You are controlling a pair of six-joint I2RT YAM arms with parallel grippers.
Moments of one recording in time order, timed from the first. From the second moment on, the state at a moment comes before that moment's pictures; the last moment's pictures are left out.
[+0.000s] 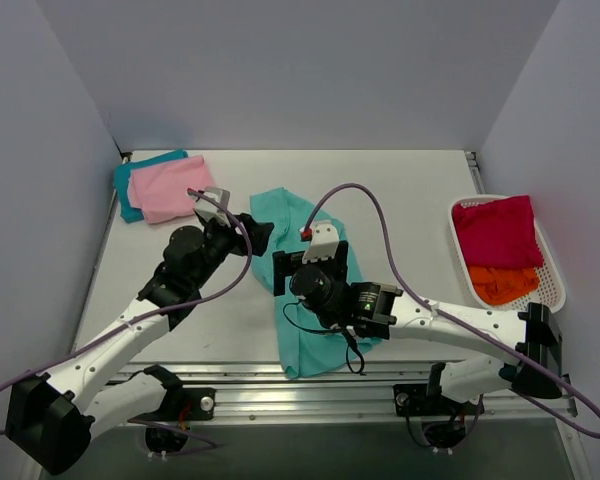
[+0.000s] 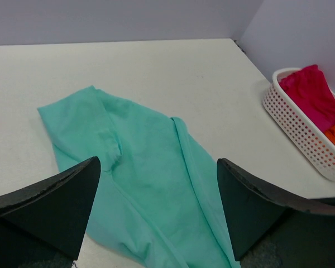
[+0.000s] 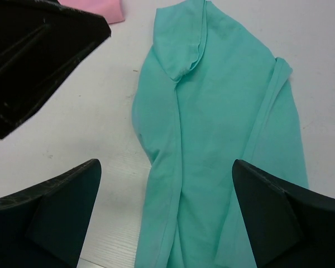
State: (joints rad) left arm -0.58 1.02 0.72 0.26 -0.03 -0.34; right arm 1.22 1.33 1.06 -0.29 0.82 0.60
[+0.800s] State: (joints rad) left arm -0.63 1.76 1.18 -0.13 -0.22 -0.26; right arm 1.10 1.09 0.89 -0.19 0.78 0.60
